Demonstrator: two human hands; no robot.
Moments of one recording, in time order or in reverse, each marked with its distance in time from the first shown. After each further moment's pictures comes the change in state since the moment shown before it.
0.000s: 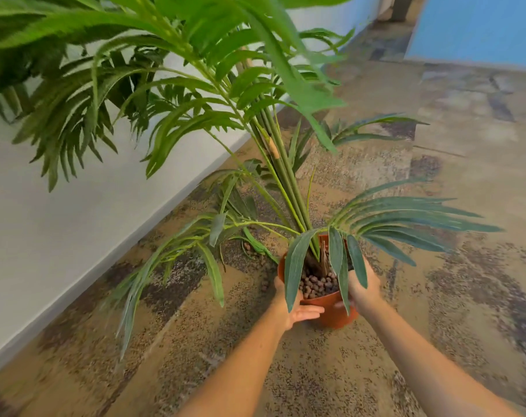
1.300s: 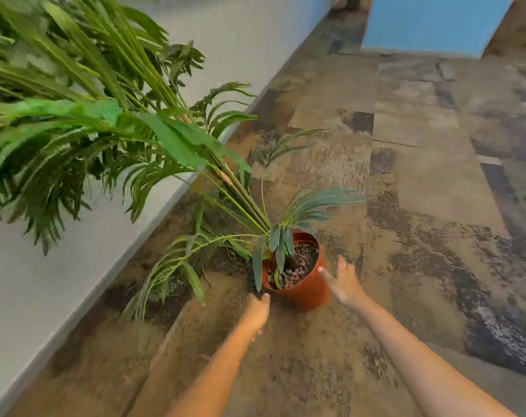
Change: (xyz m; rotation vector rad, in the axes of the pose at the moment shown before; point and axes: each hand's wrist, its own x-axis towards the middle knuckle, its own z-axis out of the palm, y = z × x) left_hand -0.085 0.022 -0.017 0.695 0.257 -0.034; right_hand -0.077 -0.045 -0.044 -0.521 -0.142 -0.114
